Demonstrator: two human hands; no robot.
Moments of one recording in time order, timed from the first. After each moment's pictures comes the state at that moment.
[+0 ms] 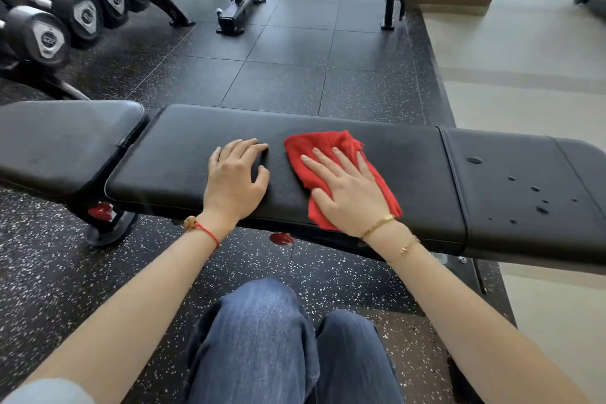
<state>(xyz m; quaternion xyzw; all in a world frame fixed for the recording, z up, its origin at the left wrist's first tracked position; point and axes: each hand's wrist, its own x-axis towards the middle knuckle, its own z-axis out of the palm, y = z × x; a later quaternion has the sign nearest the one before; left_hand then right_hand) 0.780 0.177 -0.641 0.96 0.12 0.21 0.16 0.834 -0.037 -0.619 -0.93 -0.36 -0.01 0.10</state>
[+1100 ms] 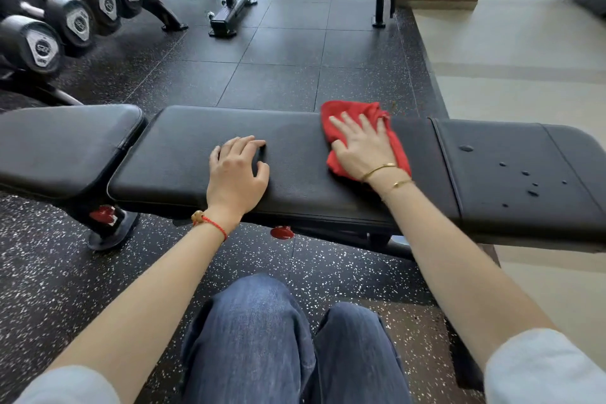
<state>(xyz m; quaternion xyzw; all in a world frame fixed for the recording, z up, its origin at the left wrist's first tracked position) 0.779 0.171 -0.639 0.96 0.13 0.21 0.15 0.903 -0.035 -0.609 -0.97 -0.23 0.02 0.08</state>
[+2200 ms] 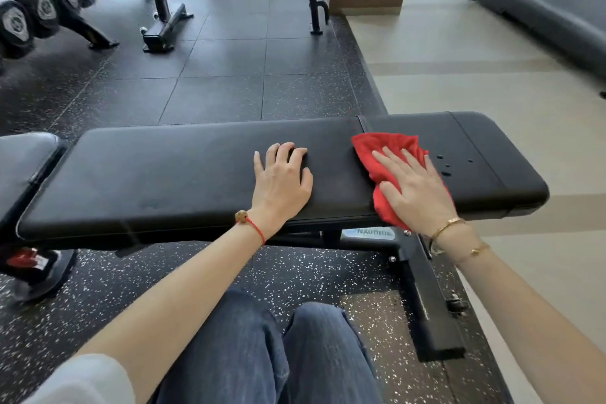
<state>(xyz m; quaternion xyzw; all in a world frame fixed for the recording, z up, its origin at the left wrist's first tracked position) 0.830 0.016 -0.638 0.98 -0.01 0.14 0.16 0.838 -0.231 -0.613 -0.98 -0.16 -0.03 0.08</state>
